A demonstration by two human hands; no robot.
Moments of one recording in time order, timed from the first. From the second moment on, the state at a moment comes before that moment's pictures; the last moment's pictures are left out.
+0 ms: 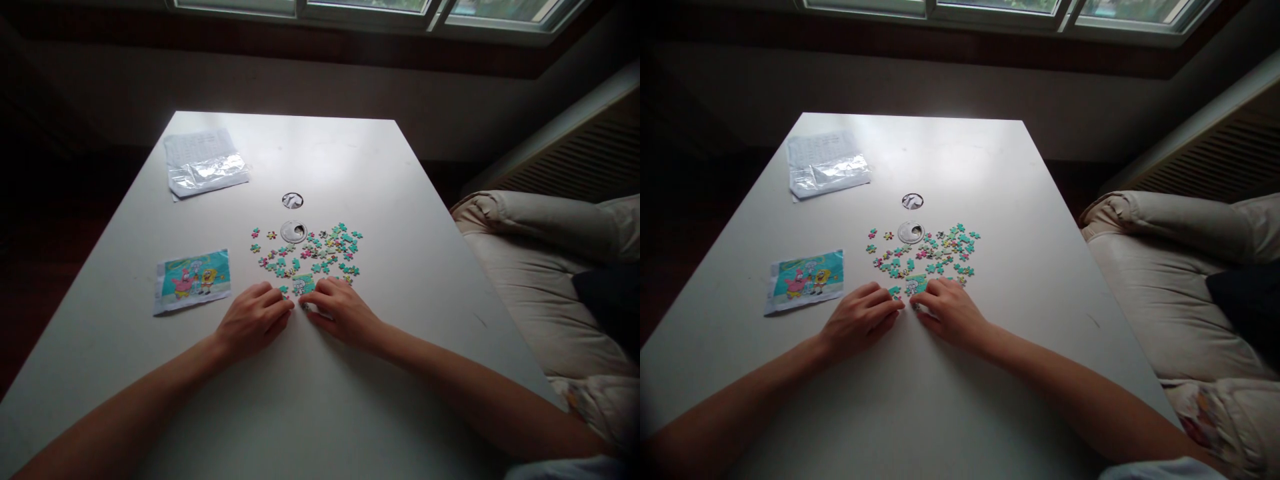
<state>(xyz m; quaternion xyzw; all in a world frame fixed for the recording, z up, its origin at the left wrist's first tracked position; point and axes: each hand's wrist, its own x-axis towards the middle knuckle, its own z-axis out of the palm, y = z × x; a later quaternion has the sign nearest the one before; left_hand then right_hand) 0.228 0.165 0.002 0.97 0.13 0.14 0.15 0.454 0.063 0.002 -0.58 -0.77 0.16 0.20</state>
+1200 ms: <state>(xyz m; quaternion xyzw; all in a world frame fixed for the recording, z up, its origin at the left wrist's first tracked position) 0.228 0.163 0.005 0.98 0.15 0.09 0.13 0.456 0.063 -0.008 -0.56 -0.45 0.47 0.51</state>
